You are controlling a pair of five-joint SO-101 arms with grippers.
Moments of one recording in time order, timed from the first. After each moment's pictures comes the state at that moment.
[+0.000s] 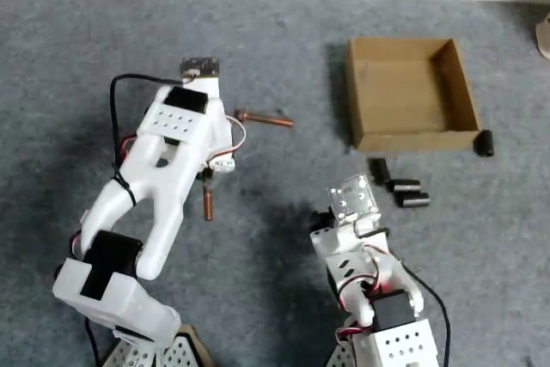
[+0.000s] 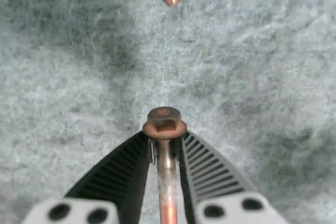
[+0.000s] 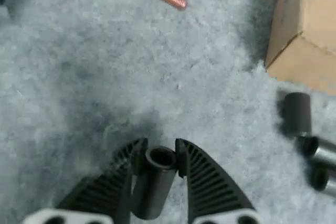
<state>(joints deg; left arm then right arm) 8.5 4.2 12.4 78.5 24.9 -19.3 -99.9 96.0 51.6 10.9</state>
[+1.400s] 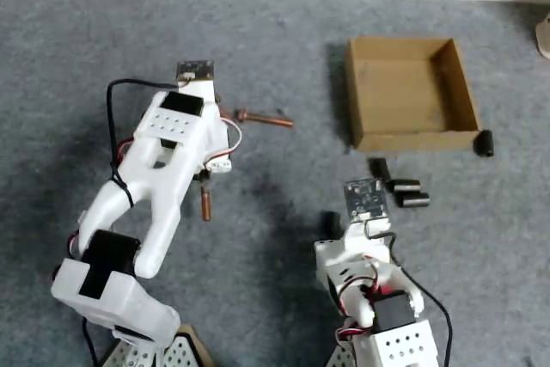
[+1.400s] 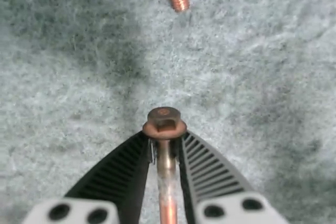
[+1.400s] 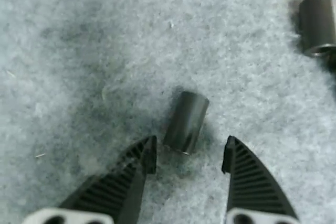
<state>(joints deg) 7.1 4.2 14.9 74.5 24.9 -19.5 -100.4 96.0 61.8 -3.6</state>
